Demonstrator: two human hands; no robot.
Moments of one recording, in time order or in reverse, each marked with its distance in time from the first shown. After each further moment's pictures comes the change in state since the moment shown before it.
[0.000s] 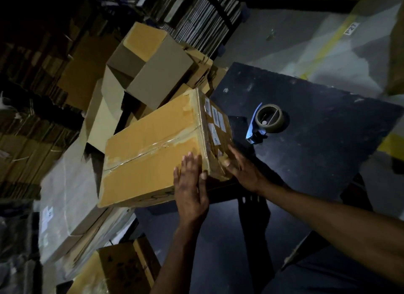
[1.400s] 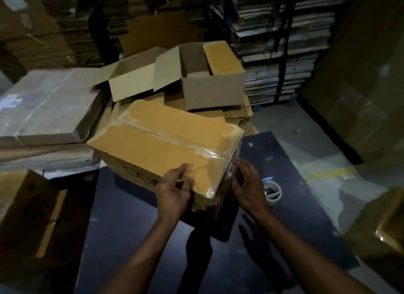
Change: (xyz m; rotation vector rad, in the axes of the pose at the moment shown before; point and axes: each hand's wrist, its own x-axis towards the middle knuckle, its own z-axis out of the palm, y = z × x) left_hand 0.008 0.000 -0.011 -0.416 0.611 -0.532; right_hand 0.042 -0.106 -0.042 -0.609 0.013 -0.509
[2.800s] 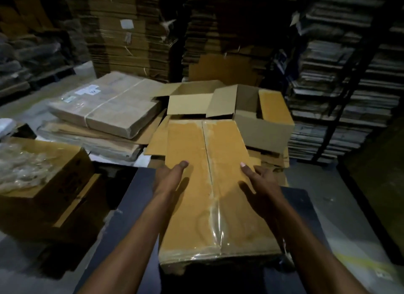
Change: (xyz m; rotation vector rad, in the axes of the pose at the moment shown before) left_hand 0.085 0.018 -0.110 -0.160 0.281 -0.826; right_hand 0.113 -0.117 0.015 0.457 -0.368 0.609
